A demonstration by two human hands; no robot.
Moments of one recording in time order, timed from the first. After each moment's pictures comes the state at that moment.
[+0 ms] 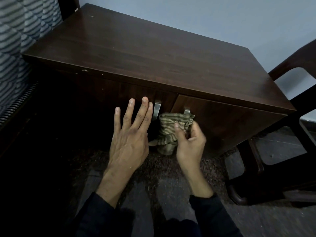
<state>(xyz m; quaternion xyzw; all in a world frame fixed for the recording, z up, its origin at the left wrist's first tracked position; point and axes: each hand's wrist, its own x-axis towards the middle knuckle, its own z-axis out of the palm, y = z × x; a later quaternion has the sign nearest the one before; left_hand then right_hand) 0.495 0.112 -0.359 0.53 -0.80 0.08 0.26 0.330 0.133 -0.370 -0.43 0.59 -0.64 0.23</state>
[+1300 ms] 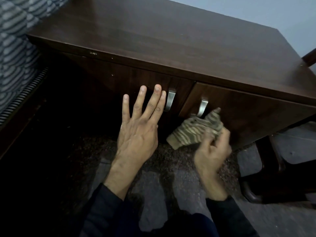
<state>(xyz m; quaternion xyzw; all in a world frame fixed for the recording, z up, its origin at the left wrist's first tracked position) 0.500 0.111 -0.359 0.54 -0.80 0.11 0.23 0.307 0.156 -0.406 -0.50 0.63 -0.59 -0.03</state>
